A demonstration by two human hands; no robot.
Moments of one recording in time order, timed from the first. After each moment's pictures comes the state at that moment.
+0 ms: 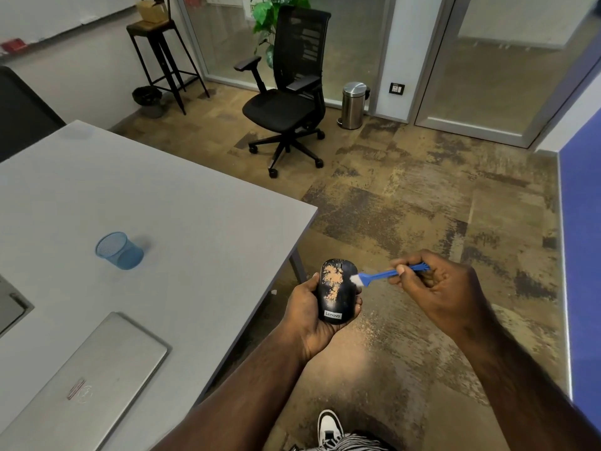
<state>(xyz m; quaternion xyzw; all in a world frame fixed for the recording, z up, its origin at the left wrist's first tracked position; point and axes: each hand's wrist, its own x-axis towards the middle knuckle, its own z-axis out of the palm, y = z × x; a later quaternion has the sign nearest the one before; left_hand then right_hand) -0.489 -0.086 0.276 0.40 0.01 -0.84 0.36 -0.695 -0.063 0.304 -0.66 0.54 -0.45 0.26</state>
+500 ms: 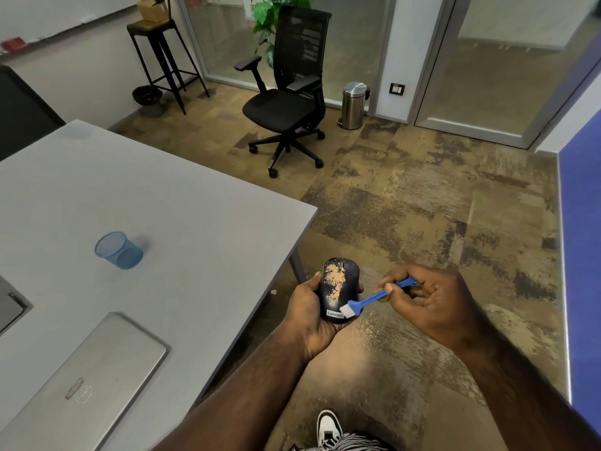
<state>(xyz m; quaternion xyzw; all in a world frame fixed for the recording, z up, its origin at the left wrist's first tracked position) -0.494 -0.087 0.276 0.42 -0.01 -0.83 0.37 -0.687 -0.058 0.306 -0.70 0.48 -0.43 0.30</state>
